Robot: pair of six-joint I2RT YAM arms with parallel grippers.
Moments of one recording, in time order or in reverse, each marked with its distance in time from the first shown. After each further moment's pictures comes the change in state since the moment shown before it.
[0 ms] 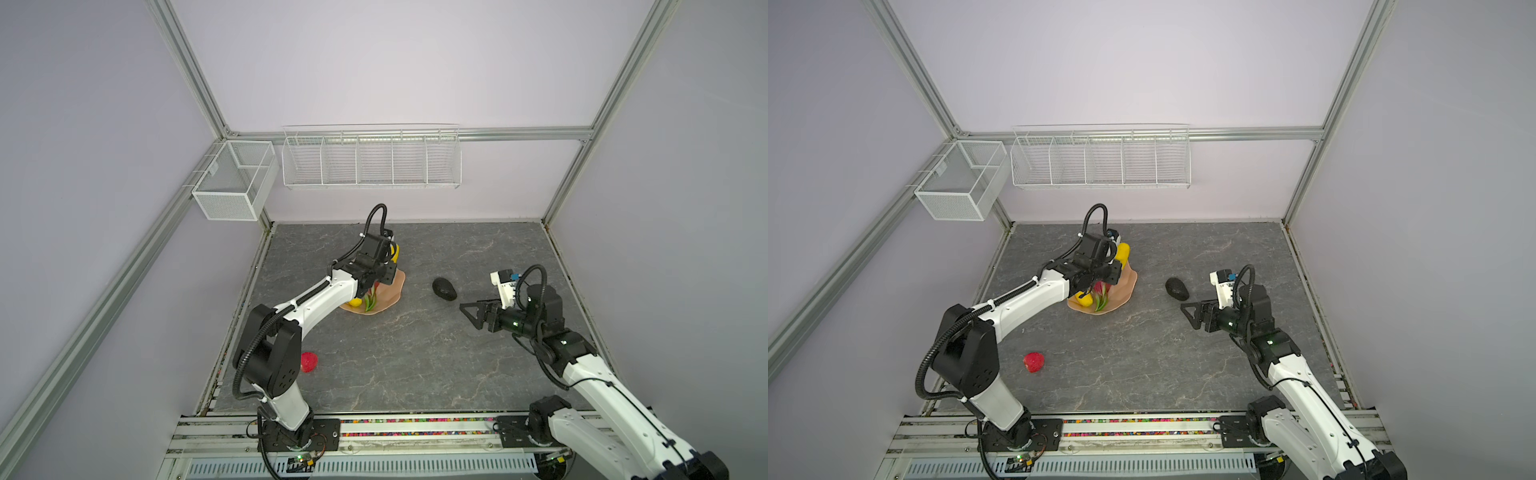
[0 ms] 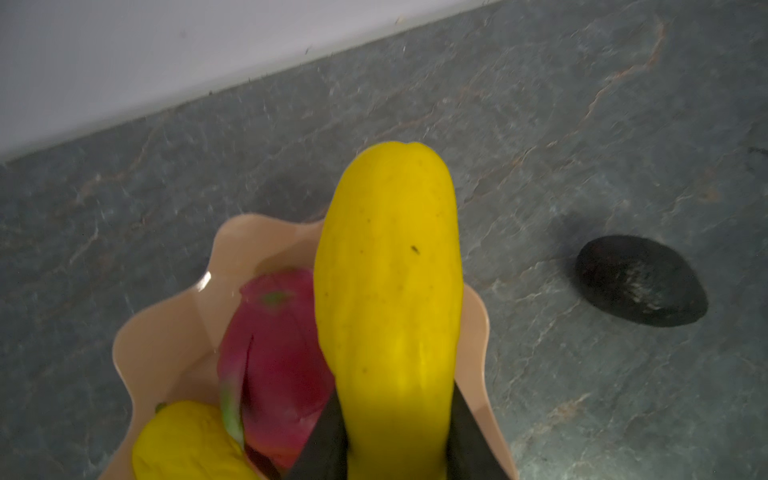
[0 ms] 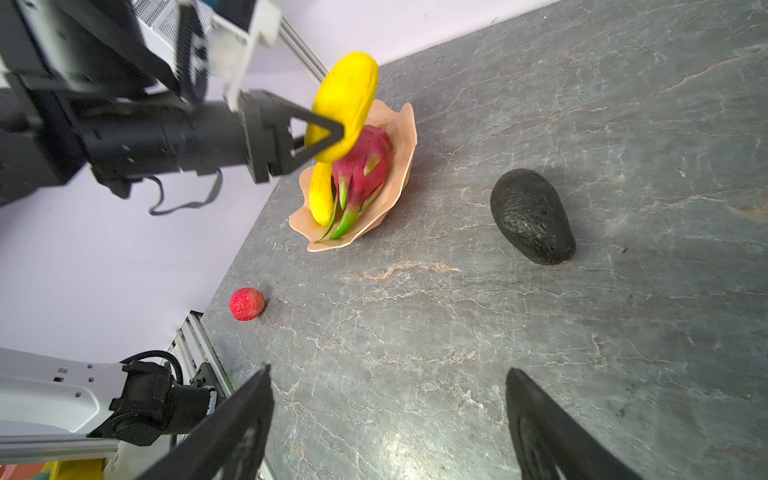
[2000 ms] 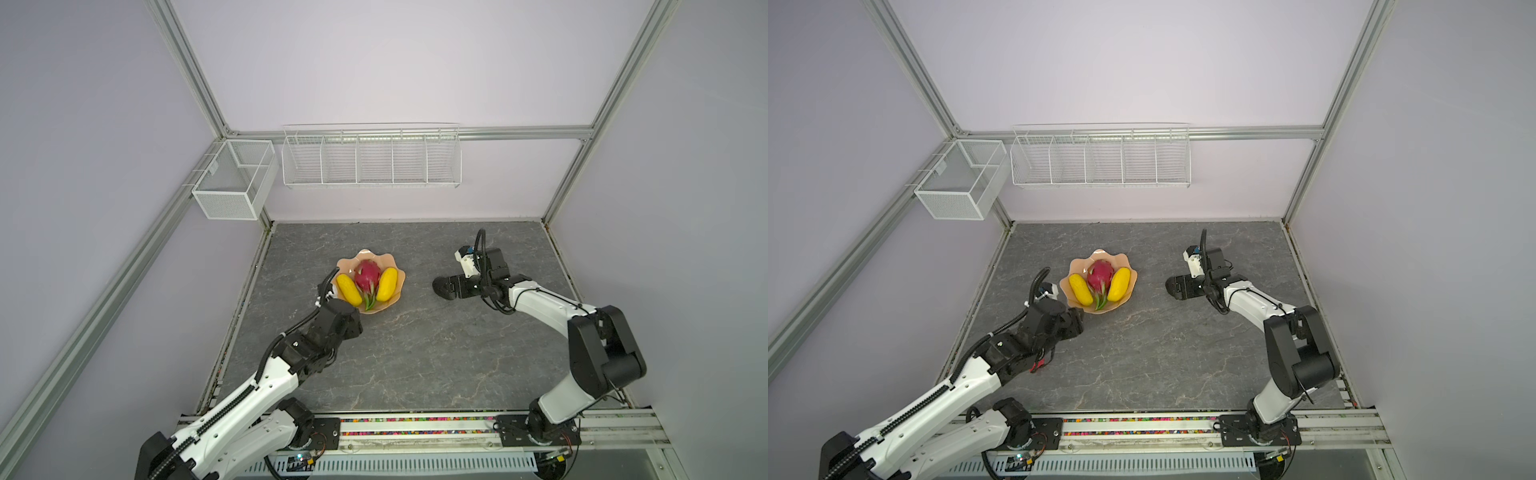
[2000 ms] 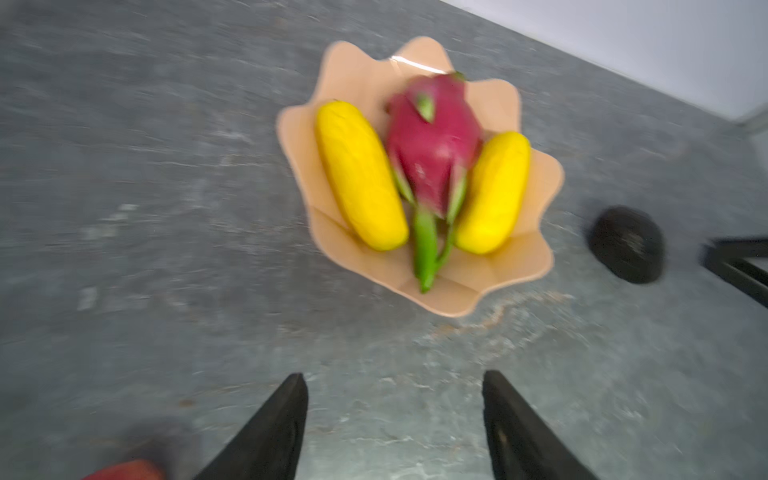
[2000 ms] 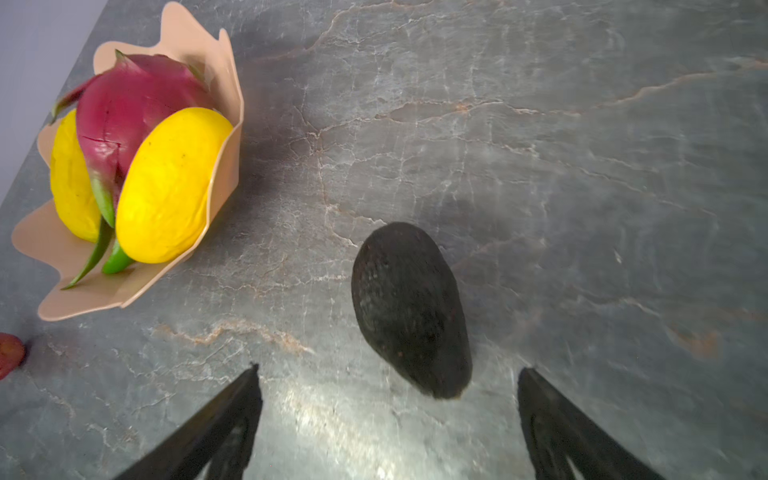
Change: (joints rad) left arm -0.094 -0.814 -0.649 -0.063 -0.126 -0.582; right arm 0.053 0.826 0.431 0.027 0.240 -0.265
